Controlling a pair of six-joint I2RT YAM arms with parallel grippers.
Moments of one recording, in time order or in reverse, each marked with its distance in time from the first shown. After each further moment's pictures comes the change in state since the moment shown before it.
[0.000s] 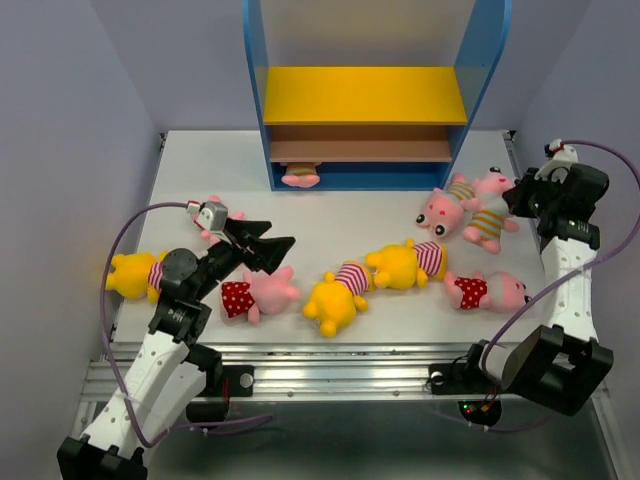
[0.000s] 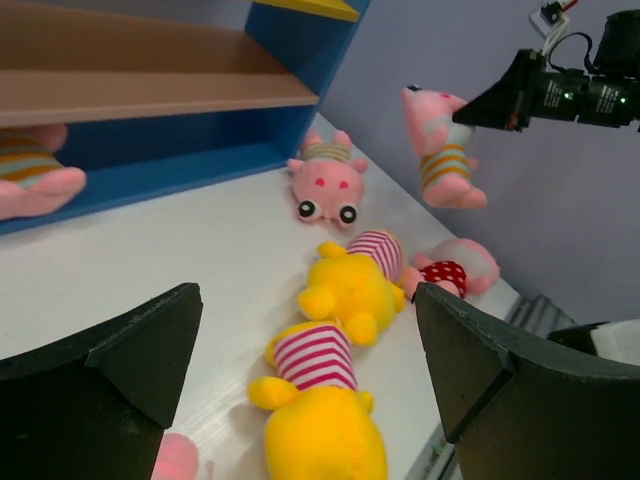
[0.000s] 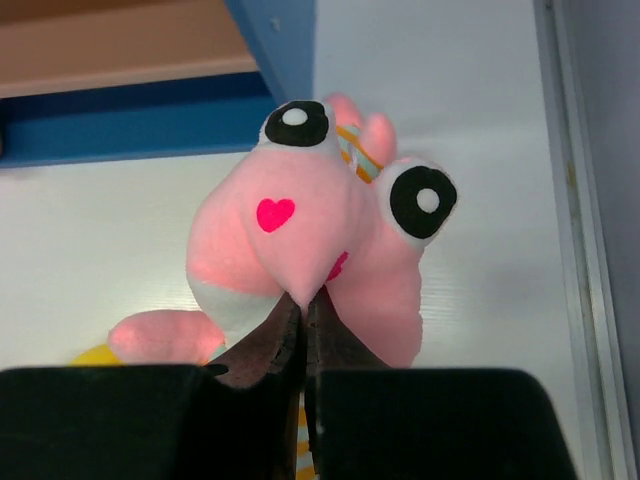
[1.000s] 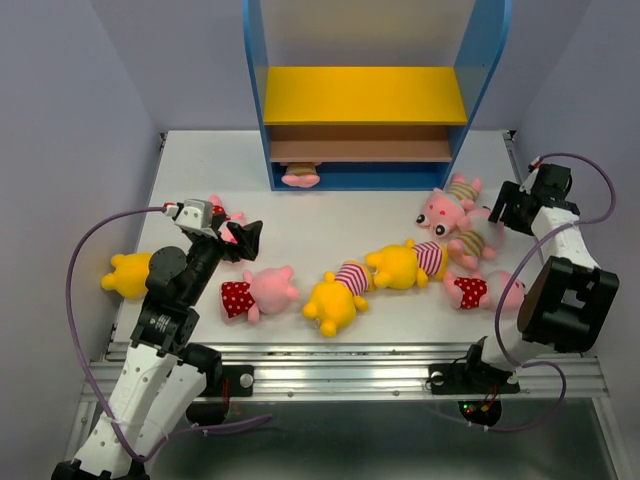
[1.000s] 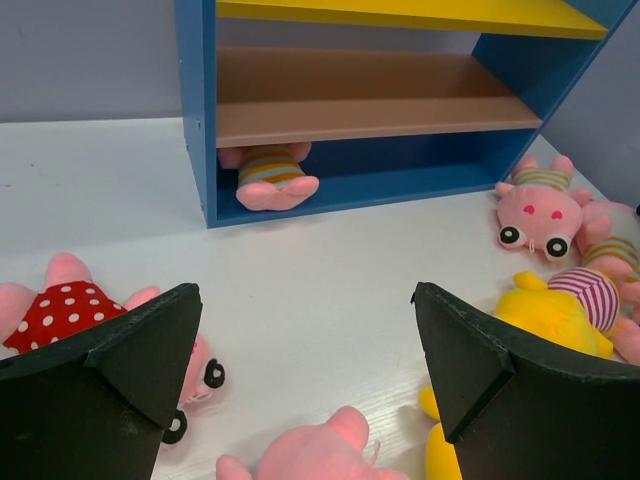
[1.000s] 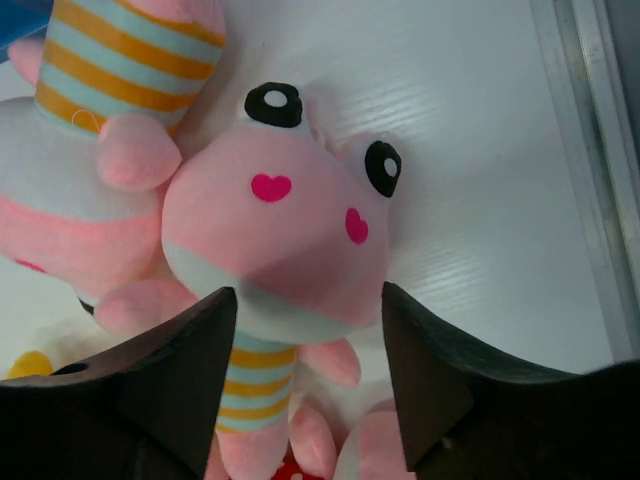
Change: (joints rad) left arm 0.004 -0.058 0.143 -0.336 -0.395 0.270; right arm 0.059 0.311 0.071 -0.131 0.319 0.102
